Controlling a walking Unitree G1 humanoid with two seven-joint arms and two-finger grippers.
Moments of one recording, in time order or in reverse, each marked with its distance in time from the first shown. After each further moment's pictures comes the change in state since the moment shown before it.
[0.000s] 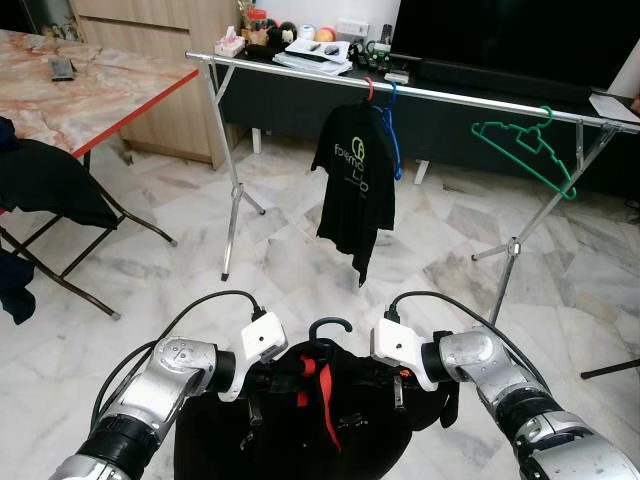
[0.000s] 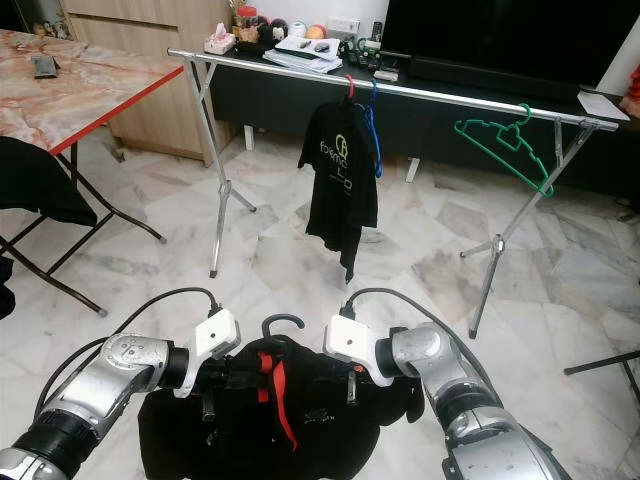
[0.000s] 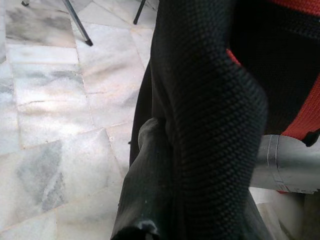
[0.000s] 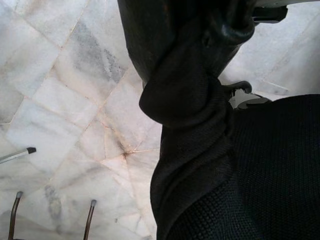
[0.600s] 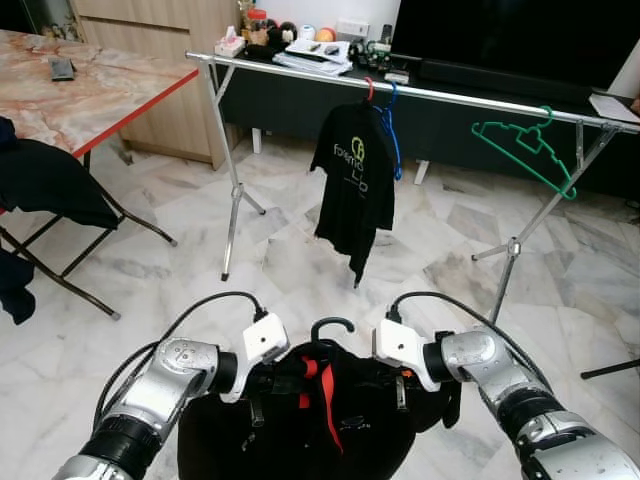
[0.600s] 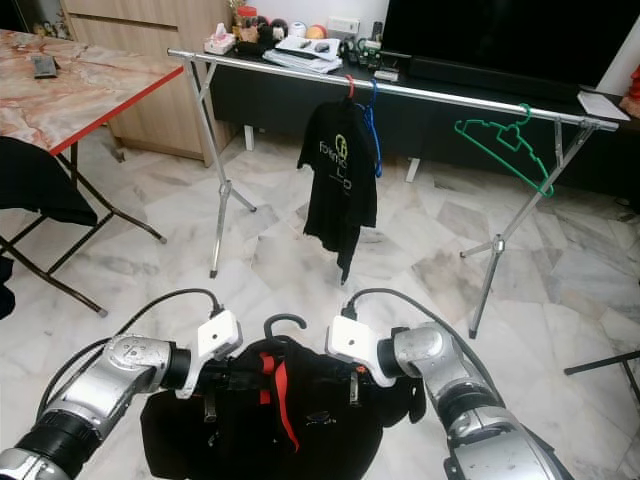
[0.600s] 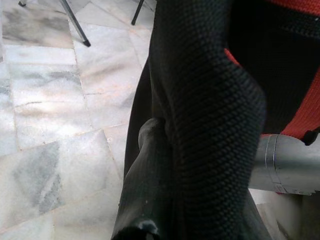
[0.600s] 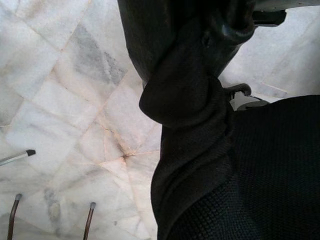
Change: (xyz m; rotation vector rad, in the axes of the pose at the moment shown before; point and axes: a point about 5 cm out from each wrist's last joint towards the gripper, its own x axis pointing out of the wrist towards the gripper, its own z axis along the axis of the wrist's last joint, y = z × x) left arm 0.003 -0.001 0.000 -0.004 -0.005 -0.007; right arm -0.002 -0.001 -0.002 0.000 0.011 -0.003
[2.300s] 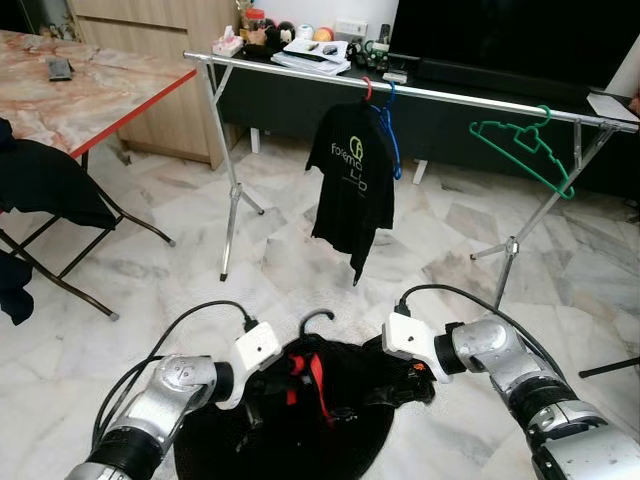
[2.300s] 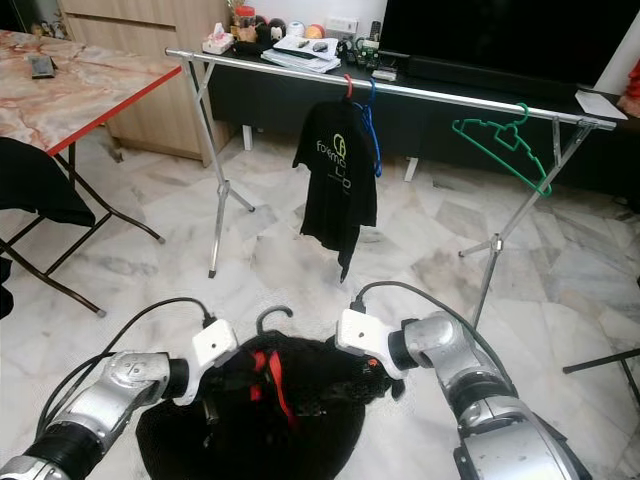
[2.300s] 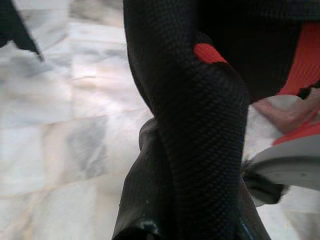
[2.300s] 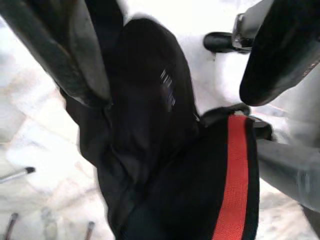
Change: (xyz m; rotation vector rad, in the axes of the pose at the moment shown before) left arm -0.005 0.011 -0.030 0.008 0.065 0.255; right arm -0.018 -0.010 -0.002 -0.004 0.079 0.002
